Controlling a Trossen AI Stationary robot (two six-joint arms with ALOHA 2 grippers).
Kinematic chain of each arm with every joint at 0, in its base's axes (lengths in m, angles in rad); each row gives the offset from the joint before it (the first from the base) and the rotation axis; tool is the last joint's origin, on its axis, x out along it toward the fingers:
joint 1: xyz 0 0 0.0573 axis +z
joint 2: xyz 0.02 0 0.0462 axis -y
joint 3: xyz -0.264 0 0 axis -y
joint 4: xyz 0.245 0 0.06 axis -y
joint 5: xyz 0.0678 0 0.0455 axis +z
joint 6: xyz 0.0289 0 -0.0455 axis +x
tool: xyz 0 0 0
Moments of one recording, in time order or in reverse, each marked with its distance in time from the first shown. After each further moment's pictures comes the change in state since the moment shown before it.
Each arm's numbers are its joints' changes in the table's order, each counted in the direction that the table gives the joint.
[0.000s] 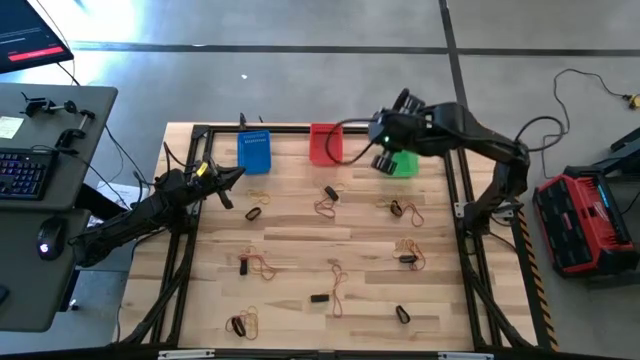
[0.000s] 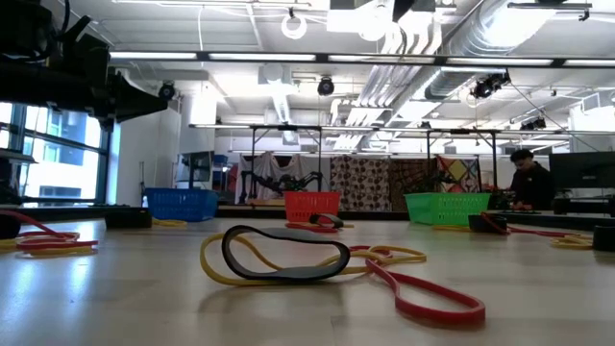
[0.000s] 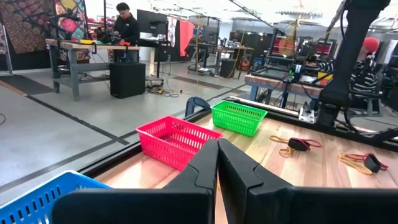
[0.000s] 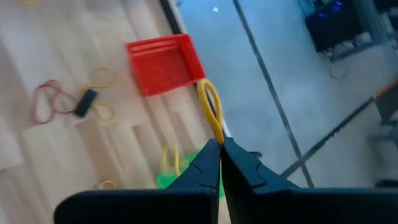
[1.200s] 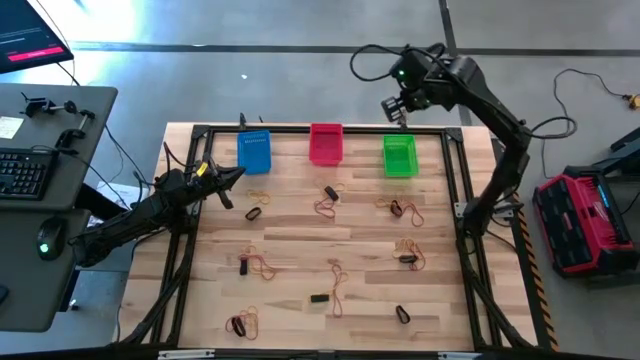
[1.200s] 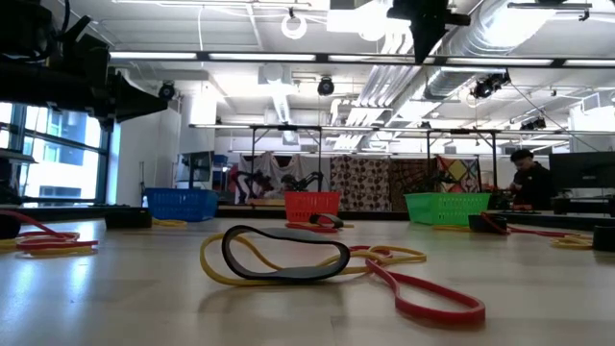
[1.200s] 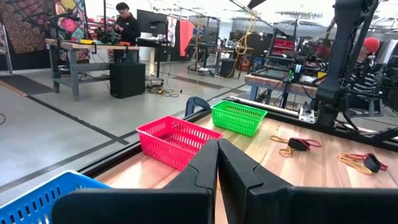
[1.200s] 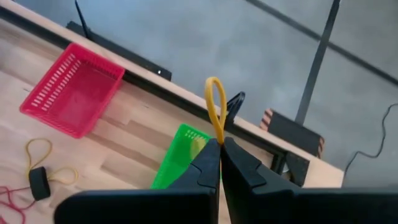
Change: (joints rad) left arm 0.000 0.000 0.000 0.000 0.000 0.000; right arm -0.460 -0.018 0.000 0.000 0.180 0.328
